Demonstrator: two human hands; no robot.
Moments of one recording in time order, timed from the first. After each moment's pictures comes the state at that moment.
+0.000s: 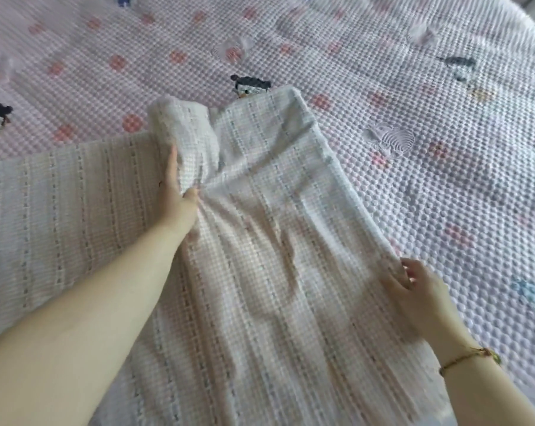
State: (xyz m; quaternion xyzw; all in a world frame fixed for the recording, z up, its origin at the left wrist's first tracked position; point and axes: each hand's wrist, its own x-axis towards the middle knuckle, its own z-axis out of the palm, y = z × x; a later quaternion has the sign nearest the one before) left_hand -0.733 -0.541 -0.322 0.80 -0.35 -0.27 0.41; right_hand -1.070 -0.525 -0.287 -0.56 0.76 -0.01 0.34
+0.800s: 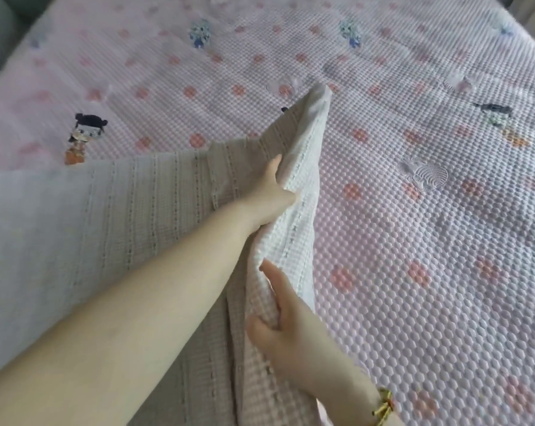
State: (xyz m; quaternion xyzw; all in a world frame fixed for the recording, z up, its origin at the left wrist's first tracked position) left_hand -0.776 -0.525 -0.202 0.72 -0.40 -0.46 0.33; right_hand -0.910 -0.428 -0.204 -0.67 0.39 -0.07 0.63
